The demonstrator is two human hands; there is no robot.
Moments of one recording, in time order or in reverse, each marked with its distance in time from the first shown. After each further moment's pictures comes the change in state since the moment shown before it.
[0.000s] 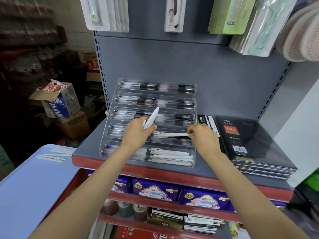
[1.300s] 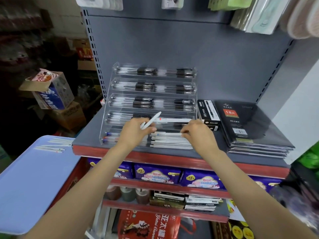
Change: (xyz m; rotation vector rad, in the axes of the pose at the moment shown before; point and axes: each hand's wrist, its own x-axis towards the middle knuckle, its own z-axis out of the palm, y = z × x) left_hand -0.018 -0.035 0.005 0.019 -0.150 -0.011; right_hand -0.035 -0.015 0.014 0.068 -0.092 -0.070
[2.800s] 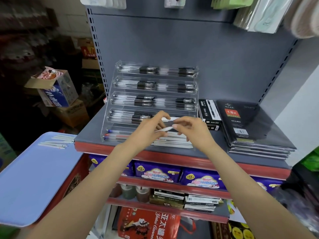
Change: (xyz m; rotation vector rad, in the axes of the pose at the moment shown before) left_hand -0.011 0.029 0.012 0.021 -0.224 0.252; right_hand 0.001 -0.014 -0.012 0.750 -0.064 0.122
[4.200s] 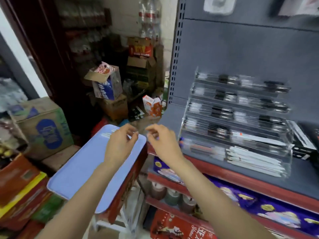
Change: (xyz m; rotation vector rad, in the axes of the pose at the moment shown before) left_hand -0.146 -0.174 -0.162 0.205 0.616 -0.437; right_hand 0.031 -0.143 0.272 -0.114 -0.207 -0.234
